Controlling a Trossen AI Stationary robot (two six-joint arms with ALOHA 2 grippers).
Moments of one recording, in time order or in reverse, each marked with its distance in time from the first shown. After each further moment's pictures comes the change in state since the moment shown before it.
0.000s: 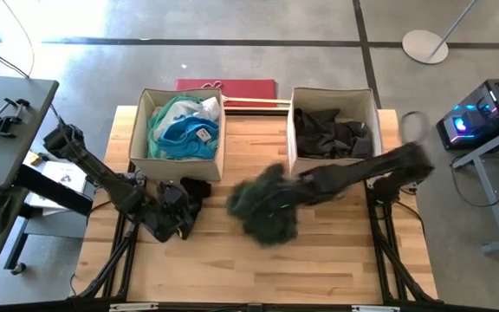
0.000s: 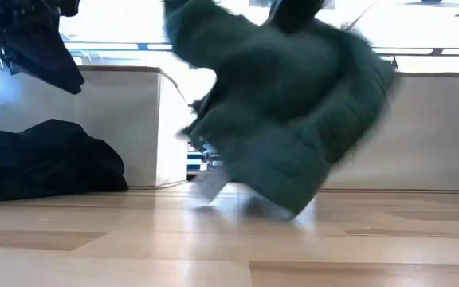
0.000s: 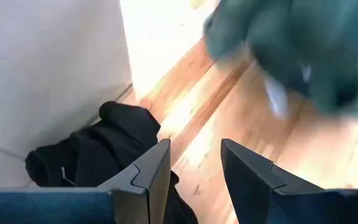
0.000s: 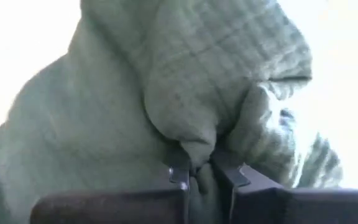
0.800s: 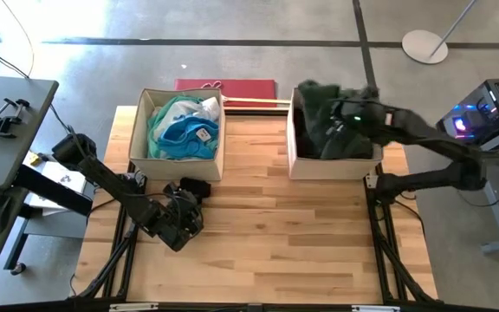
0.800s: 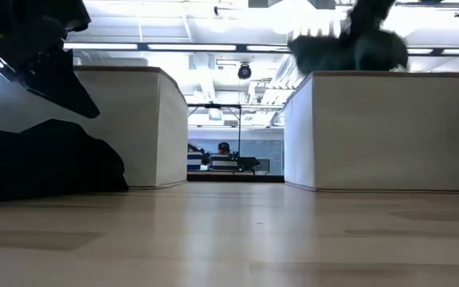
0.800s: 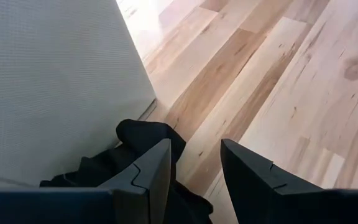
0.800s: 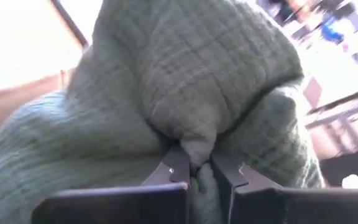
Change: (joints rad) left arm 0.002 0.240 0.000 0.046 -0.152 0.051; right arm -0.572 -0.681 -0.259 -0.129 0.437 0.042
